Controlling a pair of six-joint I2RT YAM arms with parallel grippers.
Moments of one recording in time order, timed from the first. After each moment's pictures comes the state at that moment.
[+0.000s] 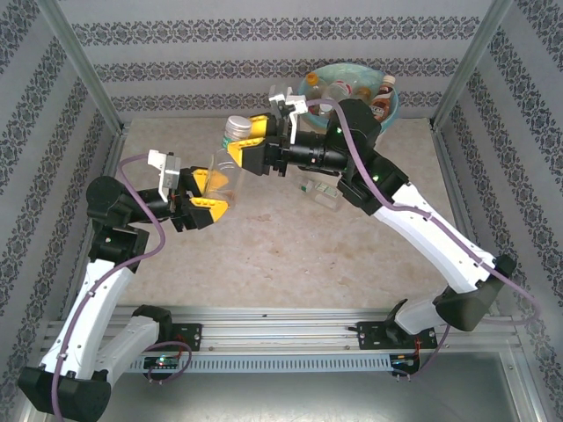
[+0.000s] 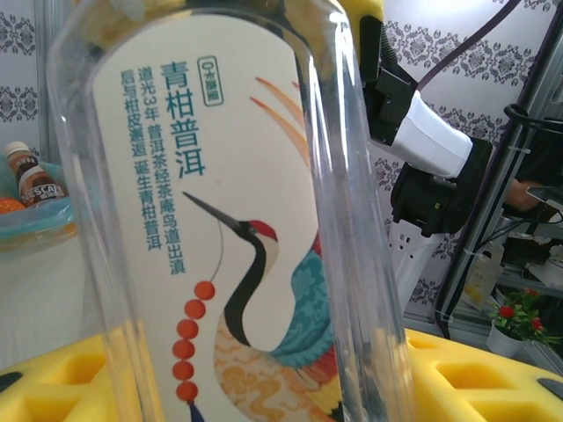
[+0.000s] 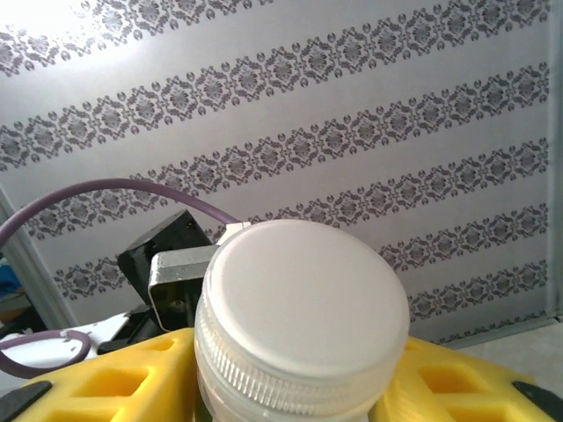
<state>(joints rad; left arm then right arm) -0.16 0.85 0.91 0.26 1.22 -0.47 0.78 1.45 1.69 -0.08 -0.69 0.36</state>
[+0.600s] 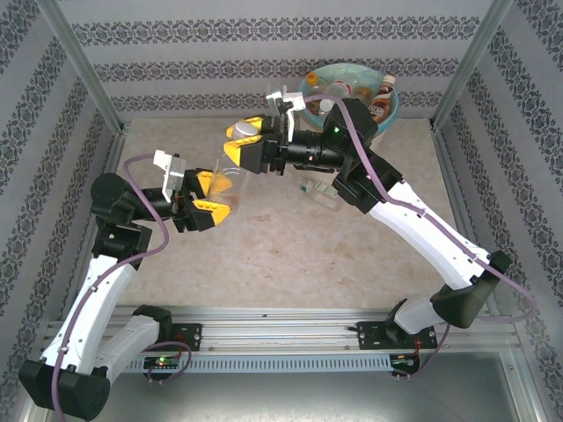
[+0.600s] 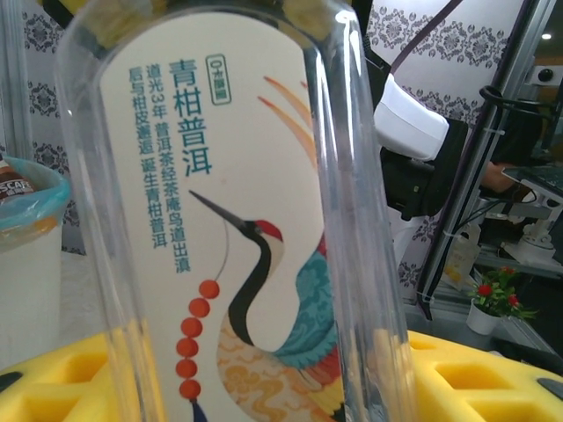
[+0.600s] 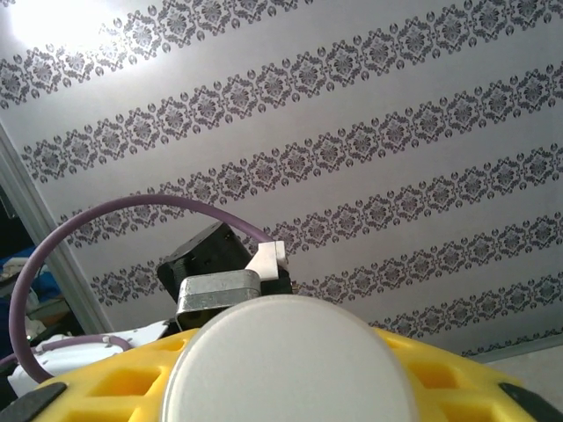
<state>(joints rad) -0.17 0.88 0.90 0.29 1.28 -0.46 0.78 1.47 1.68 -0.01 -0.73 0.43</state>
